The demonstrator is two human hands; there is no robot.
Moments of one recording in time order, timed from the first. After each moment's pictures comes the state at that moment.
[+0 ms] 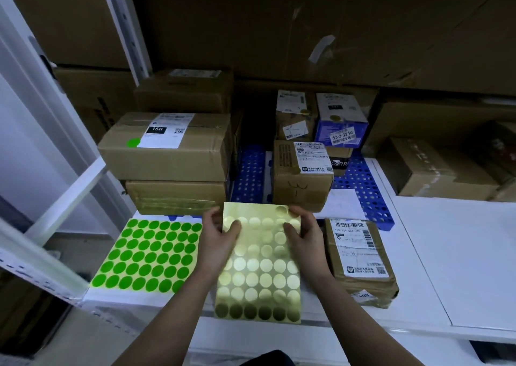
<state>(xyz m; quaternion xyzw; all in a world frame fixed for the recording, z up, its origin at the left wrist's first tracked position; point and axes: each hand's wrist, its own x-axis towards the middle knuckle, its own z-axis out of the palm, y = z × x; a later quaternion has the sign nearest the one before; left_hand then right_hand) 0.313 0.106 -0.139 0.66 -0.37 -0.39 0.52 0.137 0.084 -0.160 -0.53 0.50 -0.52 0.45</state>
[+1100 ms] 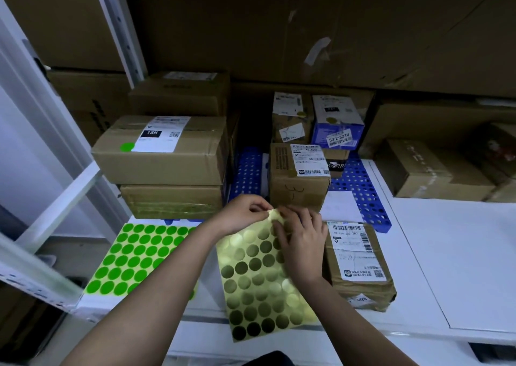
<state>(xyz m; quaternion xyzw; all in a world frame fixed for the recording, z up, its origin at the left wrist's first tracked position) 0.302 0.044 -0.091 0.54 -0.66 -0.44 0.26 0.149 0.081 -0.151 -0.70 0.58 -0.41 -0.07</state>
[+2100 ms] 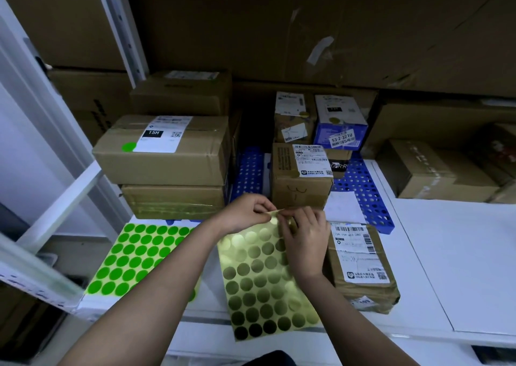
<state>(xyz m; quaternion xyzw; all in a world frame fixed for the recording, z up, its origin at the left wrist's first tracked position) 0.302 0.039 -0.090 0.55 -0.66 -0.46 0.24 0.152 0.070 -0.149 -0.67 0.58 -0.46 -0.06</state>
